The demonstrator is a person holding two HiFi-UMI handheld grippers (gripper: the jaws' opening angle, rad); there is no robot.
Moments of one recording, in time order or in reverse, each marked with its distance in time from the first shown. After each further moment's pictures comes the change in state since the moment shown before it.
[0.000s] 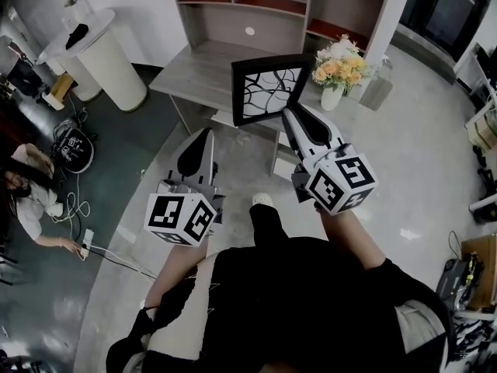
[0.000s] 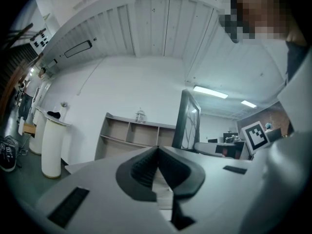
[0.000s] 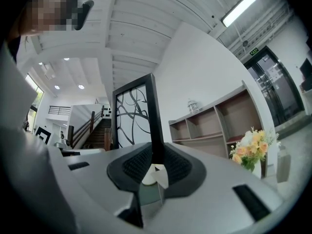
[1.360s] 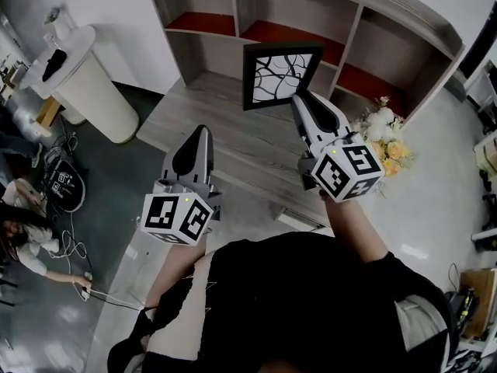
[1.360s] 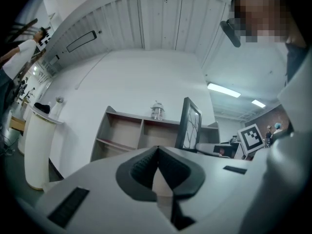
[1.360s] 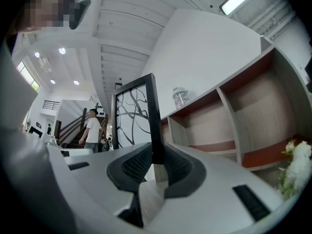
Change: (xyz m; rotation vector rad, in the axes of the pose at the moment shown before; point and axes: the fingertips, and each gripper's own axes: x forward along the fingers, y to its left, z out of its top) left arm 0.306 0.178 -0.002 -0.023 -0.030 0.053; right arm 0.308 -0.219 0.009 -0.023 0.009 -0.030
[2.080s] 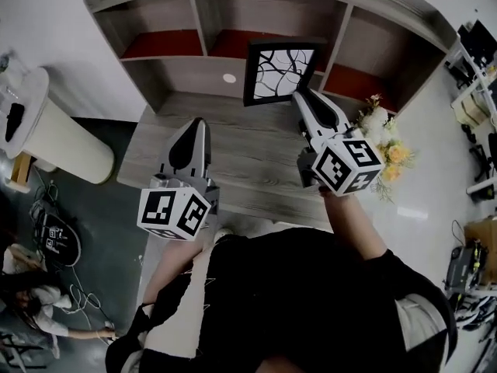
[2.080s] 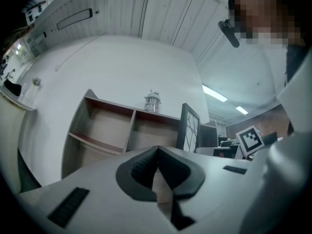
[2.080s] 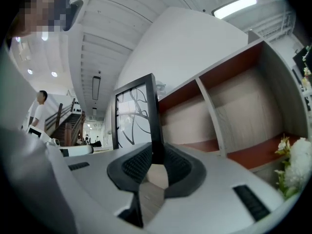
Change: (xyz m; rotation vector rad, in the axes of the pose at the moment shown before) left arm 0.066 0.035 -0.023 -0.022 0.017 -0.252; right arm 0.012 -0.033 -0.032 0.003 -0.026 -0.260
